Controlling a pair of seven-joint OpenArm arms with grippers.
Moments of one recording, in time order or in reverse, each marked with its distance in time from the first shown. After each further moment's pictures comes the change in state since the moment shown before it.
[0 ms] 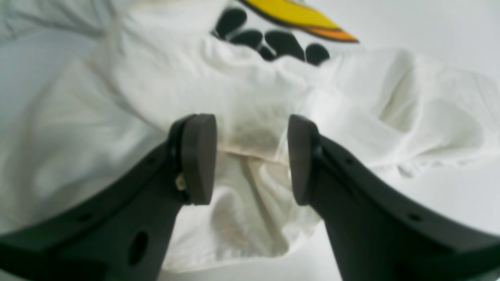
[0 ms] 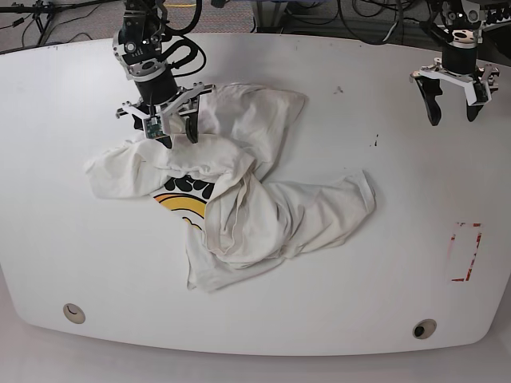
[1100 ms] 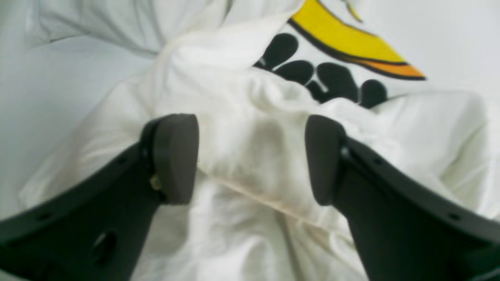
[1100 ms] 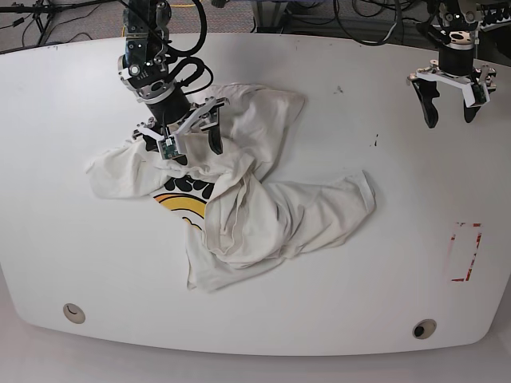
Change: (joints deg) left arm -0.9 1.4 0.1 0.8 -0.4 0.0 0.4; right arm 6.5 3.0 -4.0 -3.1 6.5 2.3 -3.2
